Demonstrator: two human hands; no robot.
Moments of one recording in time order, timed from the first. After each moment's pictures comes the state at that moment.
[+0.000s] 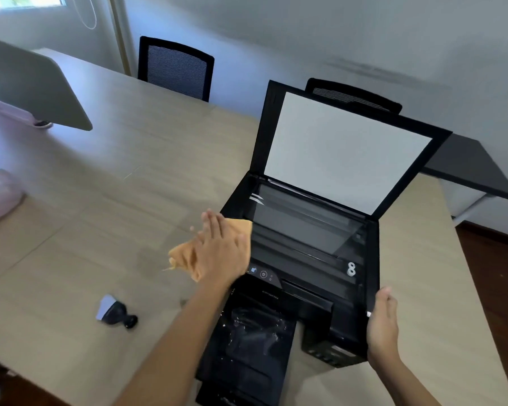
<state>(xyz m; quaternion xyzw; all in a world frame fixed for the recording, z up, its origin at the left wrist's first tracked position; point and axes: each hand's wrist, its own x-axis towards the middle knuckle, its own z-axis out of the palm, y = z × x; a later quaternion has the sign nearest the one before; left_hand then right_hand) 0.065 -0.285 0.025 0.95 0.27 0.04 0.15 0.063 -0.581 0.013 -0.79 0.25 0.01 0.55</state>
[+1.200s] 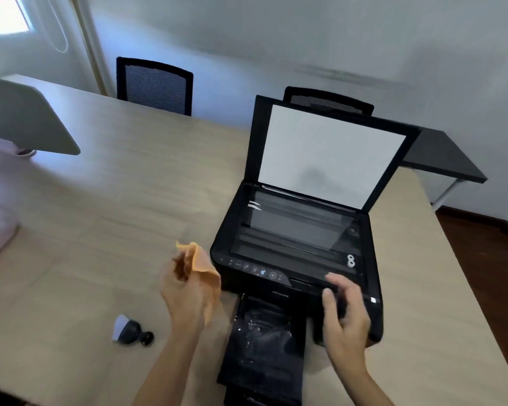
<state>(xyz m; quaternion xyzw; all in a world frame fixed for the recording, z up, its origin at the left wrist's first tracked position) -0.024 -0.257 0.064 0.52 0.30 0.30 0.75 -0.016 -0.492 0.057 -0.83 -0.03 -0.20 0.52</state>
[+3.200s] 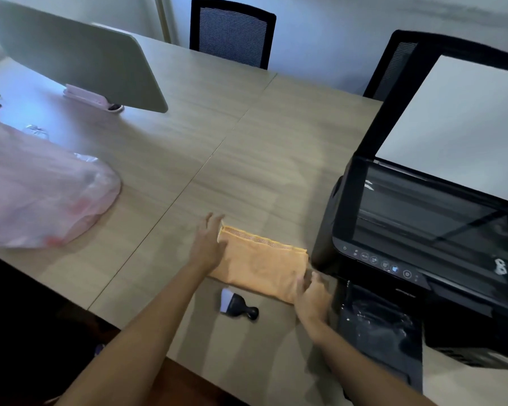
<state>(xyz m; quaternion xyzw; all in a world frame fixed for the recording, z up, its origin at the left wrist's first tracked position) -0.017 0.005 -0.061 0.90 0.22 0.02 0.37 -0.012 -0.241 -0.083 -0.93 0.12 0.09 0.34</state>
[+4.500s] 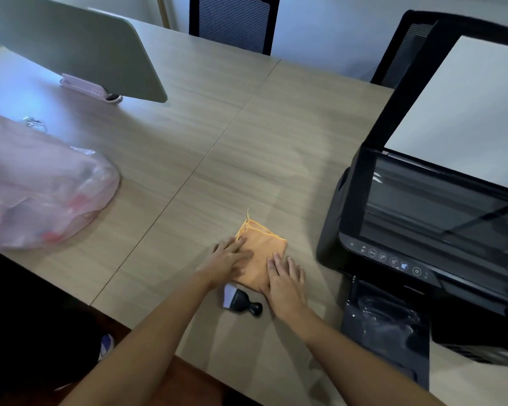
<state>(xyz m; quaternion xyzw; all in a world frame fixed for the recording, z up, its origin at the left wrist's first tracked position) -0.032 -0.009 -0.095 0.97 0.00 -0.19 0.15 -0.015 -0.201 -0.096 -0.95 -0.25 0.17 0.04</state>
